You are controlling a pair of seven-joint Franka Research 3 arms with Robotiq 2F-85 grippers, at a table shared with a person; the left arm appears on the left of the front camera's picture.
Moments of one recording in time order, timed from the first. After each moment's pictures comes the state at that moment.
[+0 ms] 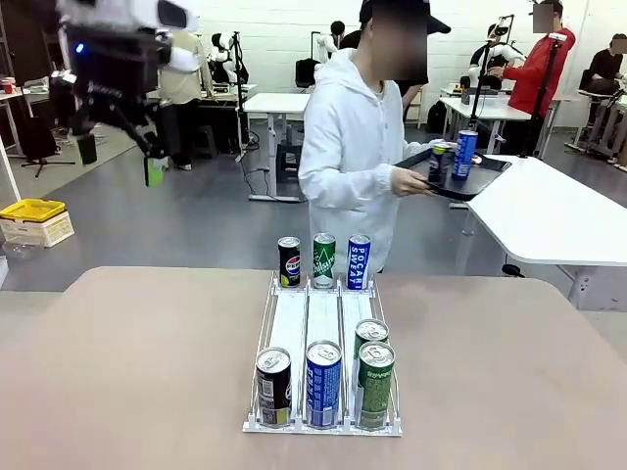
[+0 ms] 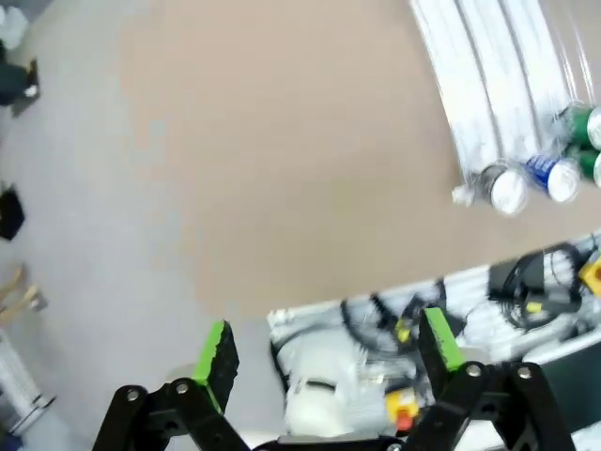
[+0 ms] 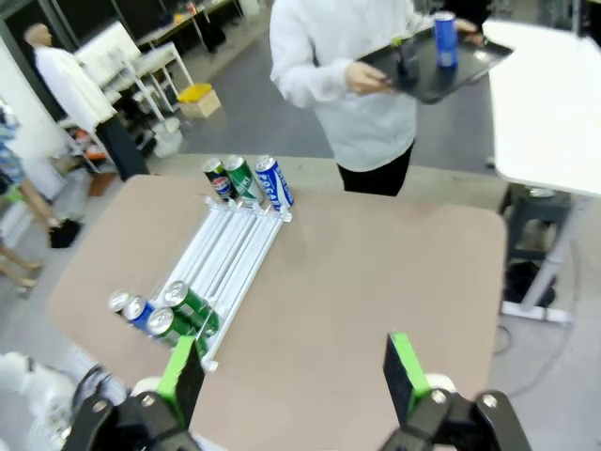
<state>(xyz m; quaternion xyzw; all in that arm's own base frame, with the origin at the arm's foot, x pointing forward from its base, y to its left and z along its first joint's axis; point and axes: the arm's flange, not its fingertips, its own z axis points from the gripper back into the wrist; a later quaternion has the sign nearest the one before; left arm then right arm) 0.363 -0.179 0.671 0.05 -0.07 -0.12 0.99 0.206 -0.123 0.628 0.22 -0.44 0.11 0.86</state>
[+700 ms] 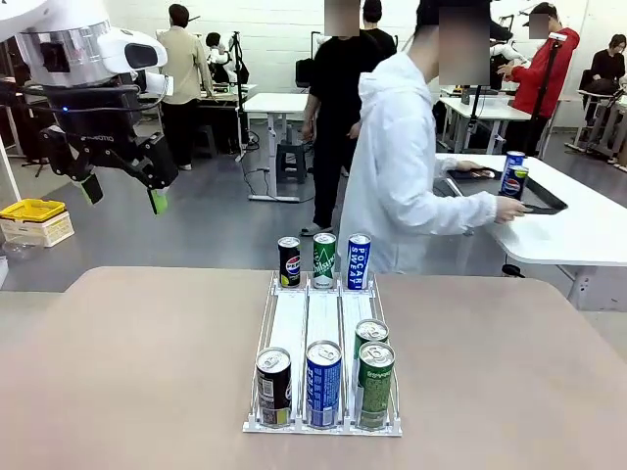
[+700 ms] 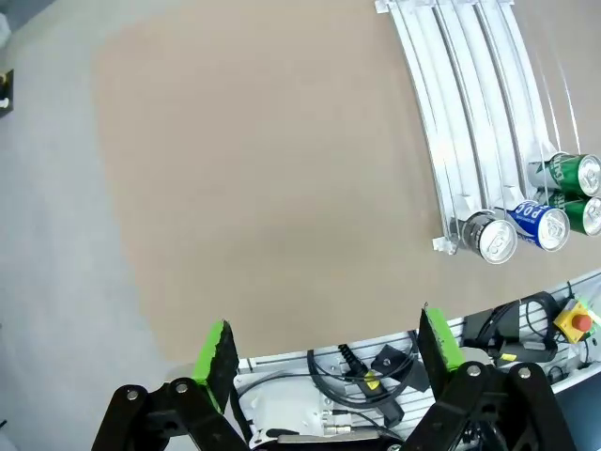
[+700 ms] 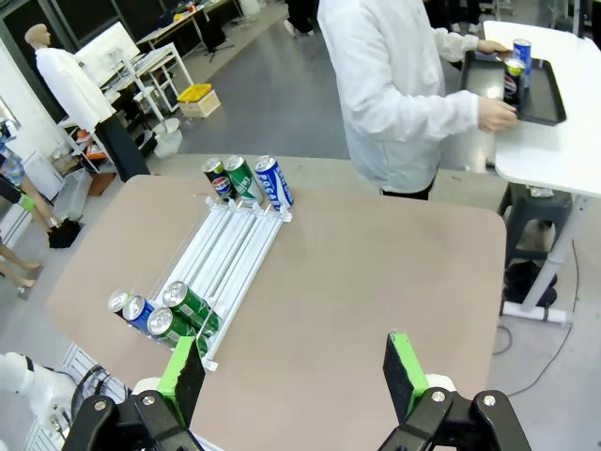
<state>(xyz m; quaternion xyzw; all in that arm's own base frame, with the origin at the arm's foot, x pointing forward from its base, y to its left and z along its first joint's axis) 0.356 -0.165 0.639 0.01 -0.11 -0.09 0.99 0.206 -0.123 0.628 0.22 -0.44 0.11 0.86</state>
